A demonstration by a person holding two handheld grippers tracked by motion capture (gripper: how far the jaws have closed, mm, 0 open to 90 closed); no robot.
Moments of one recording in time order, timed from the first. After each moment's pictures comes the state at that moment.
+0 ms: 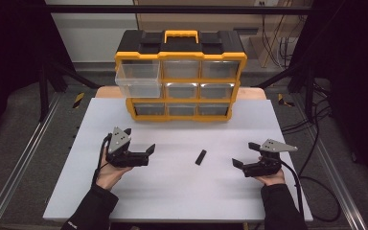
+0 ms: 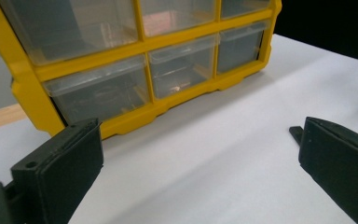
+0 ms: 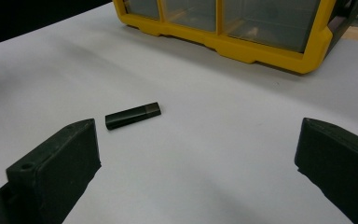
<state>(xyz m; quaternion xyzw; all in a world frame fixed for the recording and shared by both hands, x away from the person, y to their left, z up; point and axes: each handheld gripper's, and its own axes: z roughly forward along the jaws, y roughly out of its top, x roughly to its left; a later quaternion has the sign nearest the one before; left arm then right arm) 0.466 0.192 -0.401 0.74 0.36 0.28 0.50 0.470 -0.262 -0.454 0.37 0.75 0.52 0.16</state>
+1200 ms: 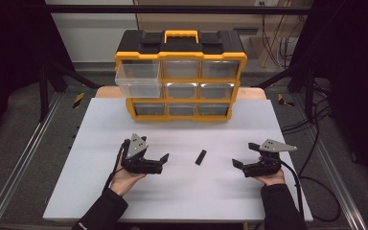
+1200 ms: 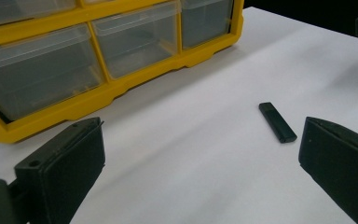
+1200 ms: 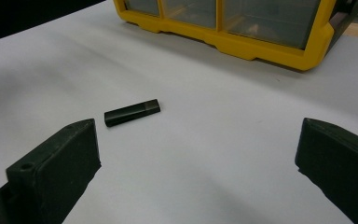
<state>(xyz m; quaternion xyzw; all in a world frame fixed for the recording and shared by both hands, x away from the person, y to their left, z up) 0.462 0.155 -0.420 0.77 0.35 0.25 0.47 0.471 -0.263 -0.455 0.37 0.76 0.51 0.16</state>
